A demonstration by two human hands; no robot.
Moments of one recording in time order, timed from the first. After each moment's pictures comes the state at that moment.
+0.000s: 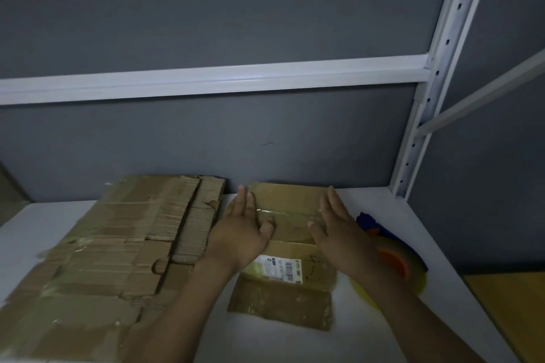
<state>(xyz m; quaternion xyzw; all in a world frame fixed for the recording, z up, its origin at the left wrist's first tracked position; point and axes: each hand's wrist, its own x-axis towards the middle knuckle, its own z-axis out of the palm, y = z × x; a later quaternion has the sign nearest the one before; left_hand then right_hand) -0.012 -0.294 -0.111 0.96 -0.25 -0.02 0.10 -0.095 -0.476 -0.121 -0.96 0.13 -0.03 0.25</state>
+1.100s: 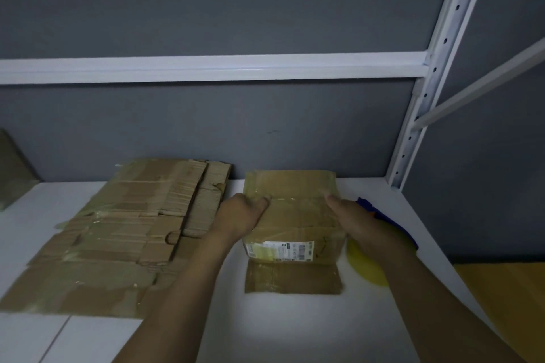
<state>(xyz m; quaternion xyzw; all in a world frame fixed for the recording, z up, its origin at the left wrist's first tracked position) -0.020 -0.278 -0.105 0.94 -0.13 -0.08 0.30 -0.105 -0.480 -0.108 -0.81 0.28 0.05 0.52</state>
